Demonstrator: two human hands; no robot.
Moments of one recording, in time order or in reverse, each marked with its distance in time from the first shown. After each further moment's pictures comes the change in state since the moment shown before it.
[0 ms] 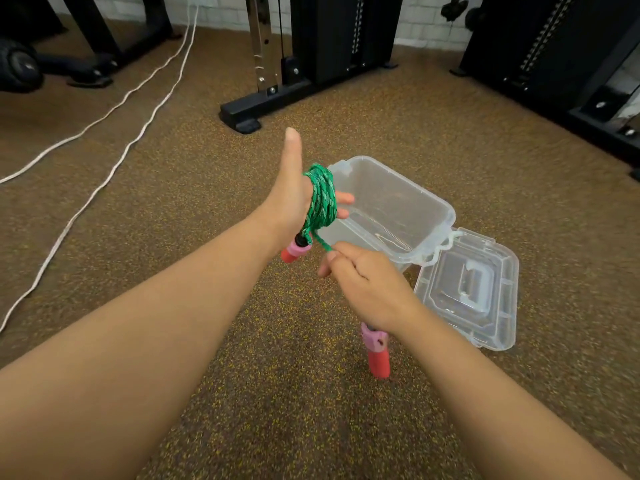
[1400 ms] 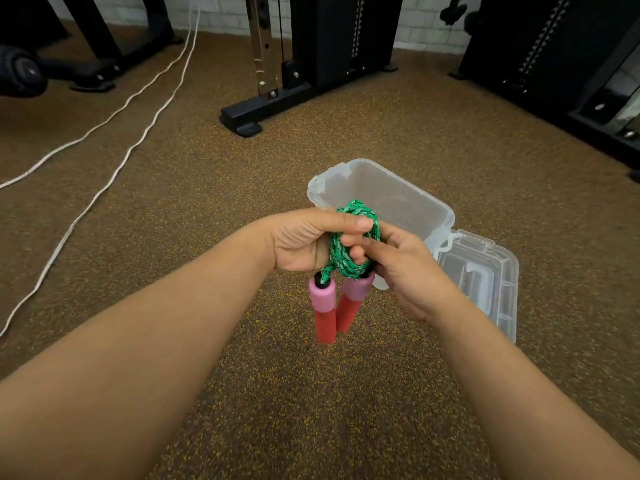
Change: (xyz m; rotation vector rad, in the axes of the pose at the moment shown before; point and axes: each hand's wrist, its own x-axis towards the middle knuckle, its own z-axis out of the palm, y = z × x) left_hand -0.015 -0.017 0.003 -0.164 -0.696 -0.135; right_hand 0.012 0.021 -0.023 0.876 0.013 0.093
